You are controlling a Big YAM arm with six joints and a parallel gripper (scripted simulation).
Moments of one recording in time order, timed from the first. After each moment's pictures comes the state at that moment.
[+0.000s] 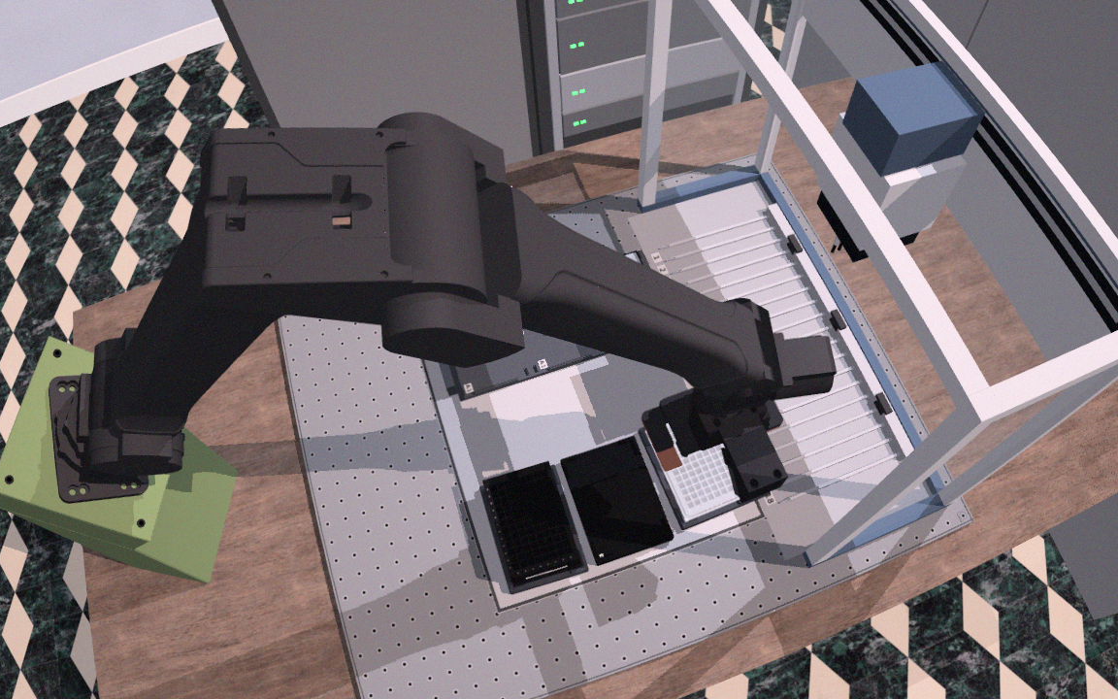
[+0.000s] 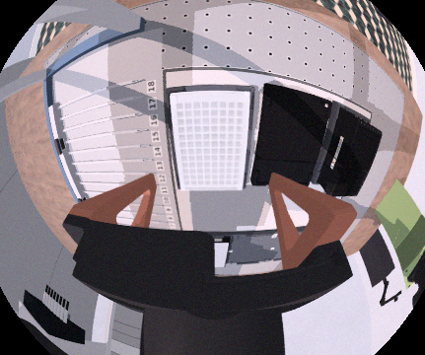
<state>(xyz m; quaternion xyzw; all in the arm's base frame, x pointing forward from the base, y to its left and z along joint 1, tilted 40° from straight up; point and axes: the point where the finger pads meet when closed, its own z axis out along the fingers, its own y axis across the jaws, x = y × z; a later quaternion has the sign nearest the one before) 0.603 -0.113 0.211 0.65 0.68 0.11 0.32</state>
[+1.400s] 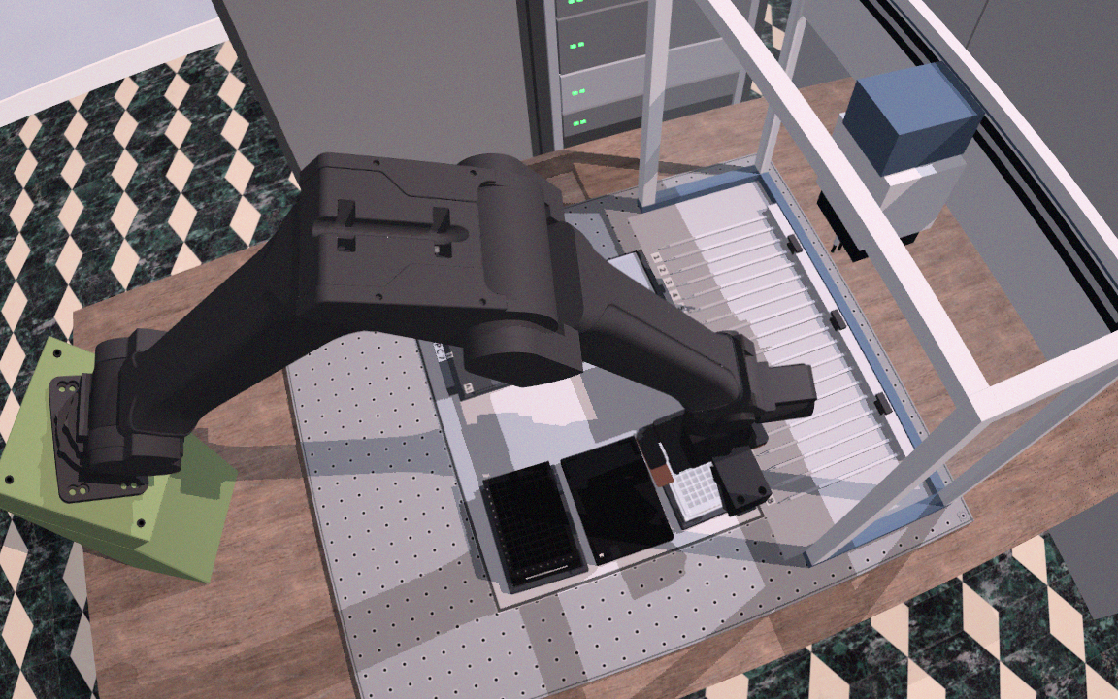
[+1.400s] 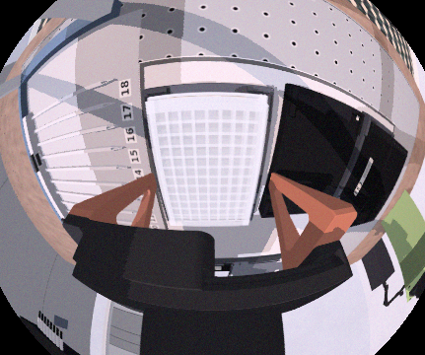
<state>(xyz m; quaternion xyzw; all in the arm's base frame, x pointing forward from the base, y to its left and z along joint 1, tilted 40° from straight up) 0.639 -0.127 0.159 0.65 0.68 0.11 0.32</state>
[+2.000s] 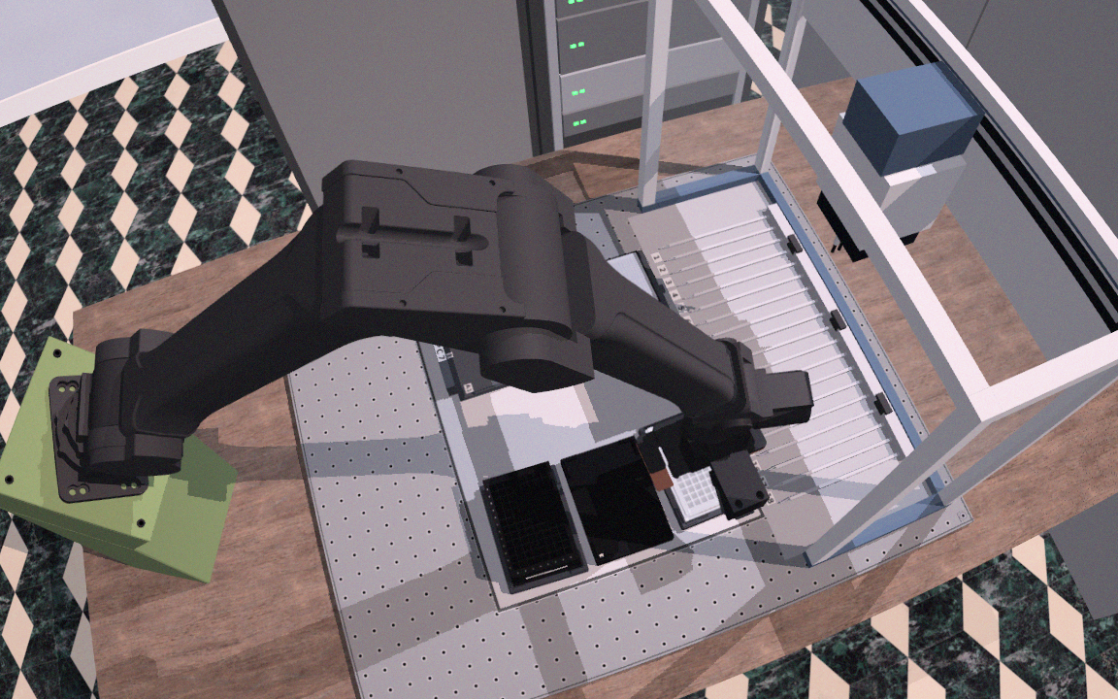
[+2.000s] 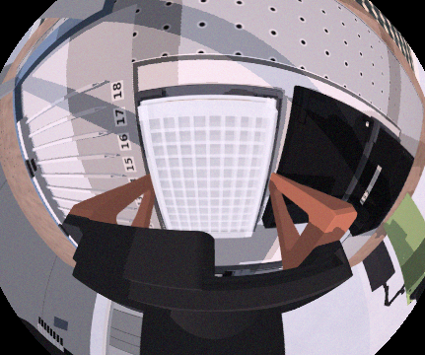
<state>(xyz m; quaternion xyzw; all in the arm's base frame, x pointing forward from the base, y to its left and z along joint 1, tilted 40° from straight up) 0.649 -0.132 0.148 0.65 0.68 0.11 0.32</state>
